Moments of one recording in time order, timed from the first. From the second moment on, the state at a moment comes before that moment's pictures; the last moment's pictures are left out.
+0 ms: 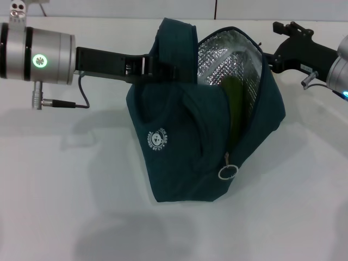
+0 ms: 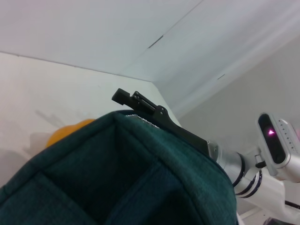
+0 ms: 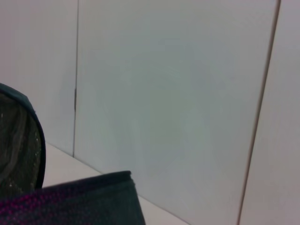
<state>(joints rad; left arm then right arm) -0.65 -2.07 0.84 0.91 1.98 1.65 -2.39 0.81 2.03 -1.01 -0.15 -1.16 -0.92 0.69</state>
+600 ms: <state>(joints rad) -0.66 -2.06 0.84 0.89 1.96 1.65 -2.39 0.82 2.03 -1.02 -0.14 -1.16 -0.92 0.67</state>
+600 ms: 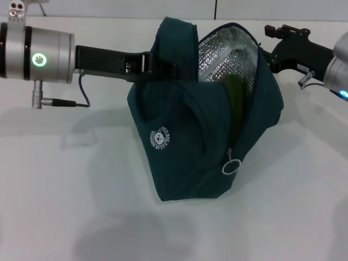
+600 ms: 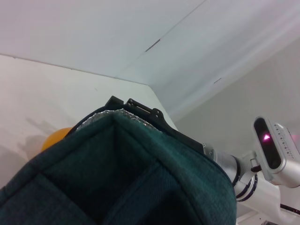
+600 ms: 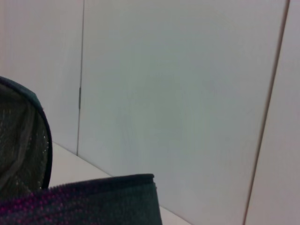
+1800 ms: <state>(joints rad) -0.64 -2.06 0.84 0.90 1.95 1.65 -2.39 0.84 2.03 -1.01 -0.11 -1.16 -0.92 0.64</state>
